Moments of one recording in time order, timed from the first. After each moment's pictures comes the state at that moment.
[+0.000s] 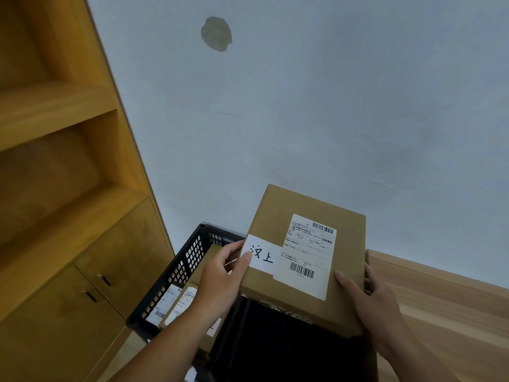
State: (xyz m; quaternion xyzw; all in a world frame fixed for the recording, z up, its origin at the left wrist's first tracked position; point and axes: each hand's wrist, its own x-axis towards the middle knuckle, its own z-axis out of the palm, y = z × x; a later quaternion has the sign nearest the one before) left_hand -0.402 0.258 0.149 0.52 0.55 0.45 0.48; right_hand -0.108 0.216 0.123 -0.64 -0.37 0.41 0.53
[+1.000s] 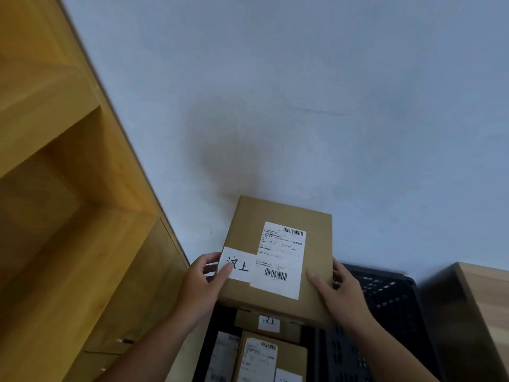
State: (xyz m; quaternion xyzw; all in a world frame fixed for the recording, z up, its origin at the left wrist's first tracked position) left_hand -0.669 0.555 0.039 0.50 0.61 0.33 0.52; right_hand -0.381 0.480 0.056 -0.73 -0.34 0.42 0.42
